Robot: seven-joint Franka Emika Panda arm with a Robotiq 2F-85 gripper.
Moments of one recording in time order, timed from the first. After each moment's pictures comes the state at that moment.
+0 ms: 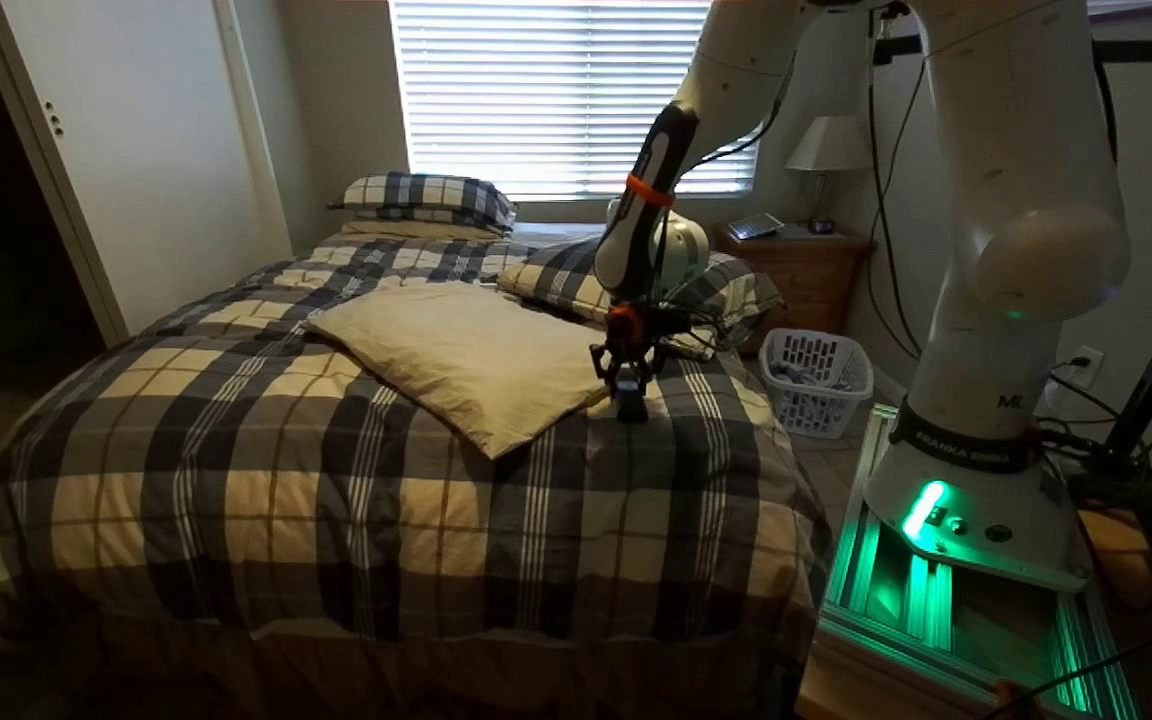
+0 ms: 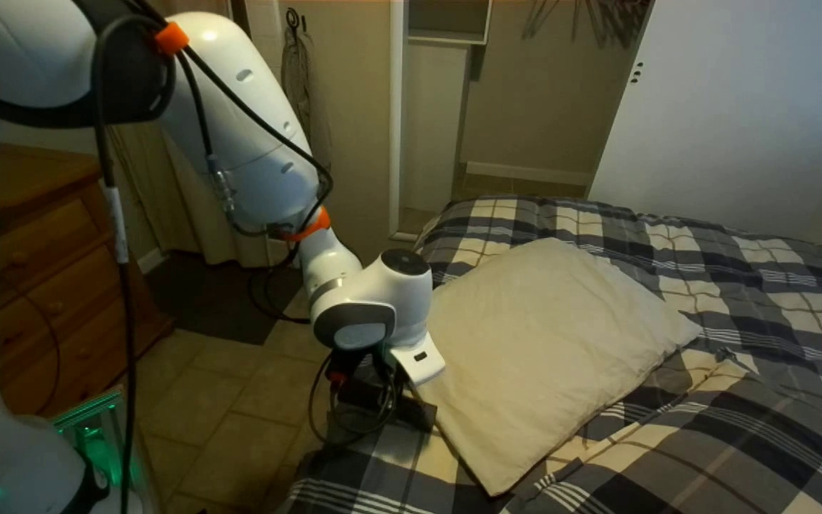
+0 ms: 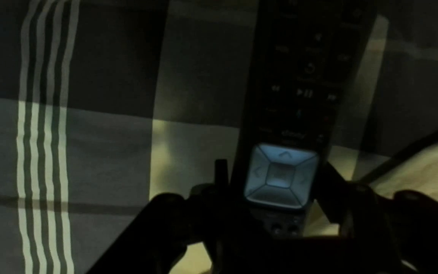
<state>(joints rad) 0.03 0.40 -0.20 -2.42 0.21 2.79 0.50</state>
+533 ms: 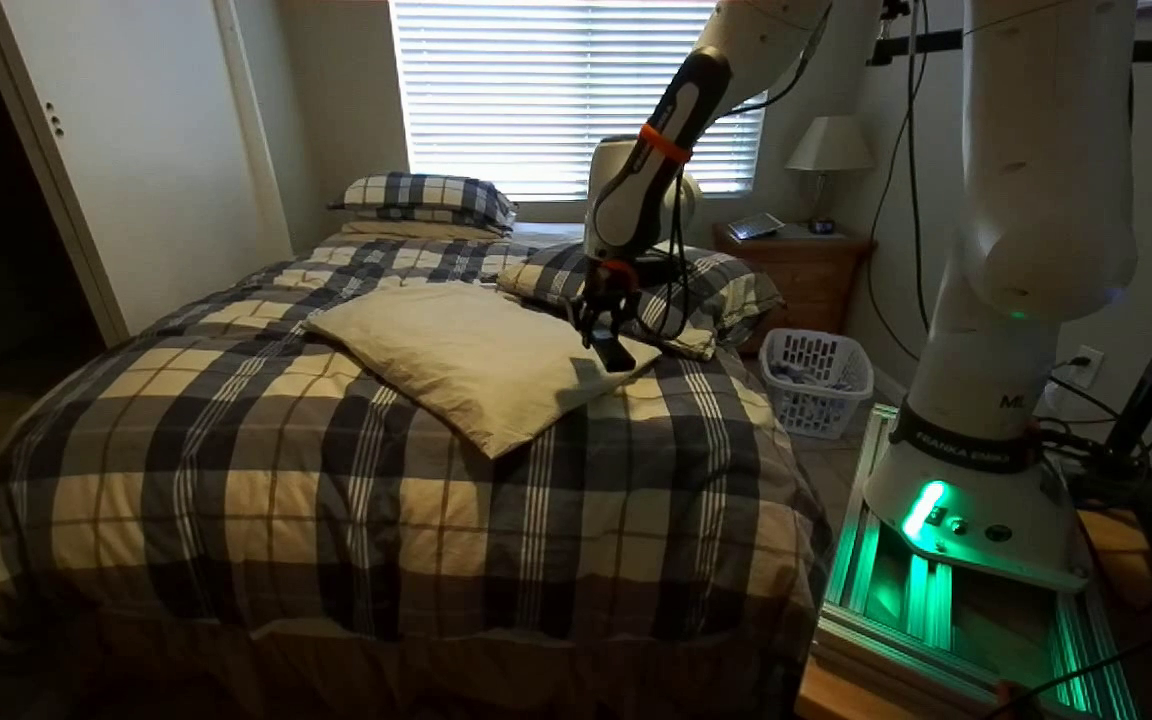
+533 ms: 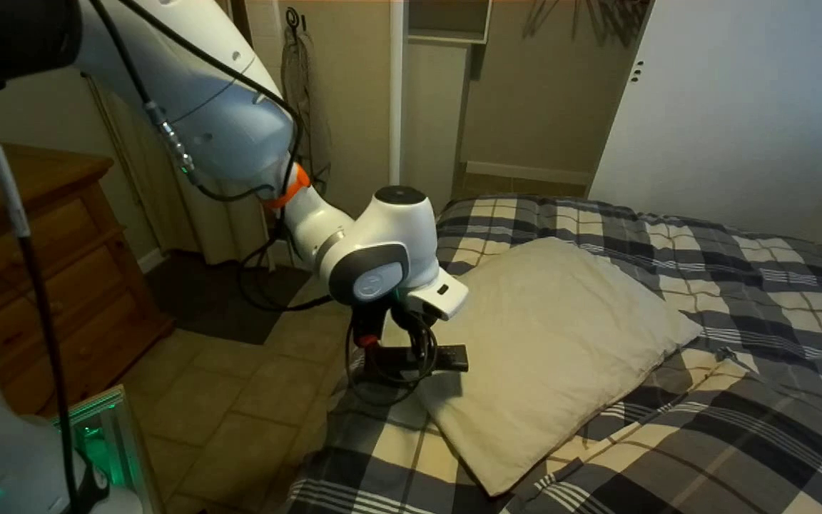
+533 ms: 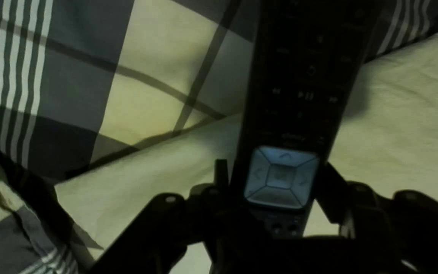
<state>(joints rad) 0.06 0.25 -0.23 -2.38 -0.05 2.78 0.44</state>
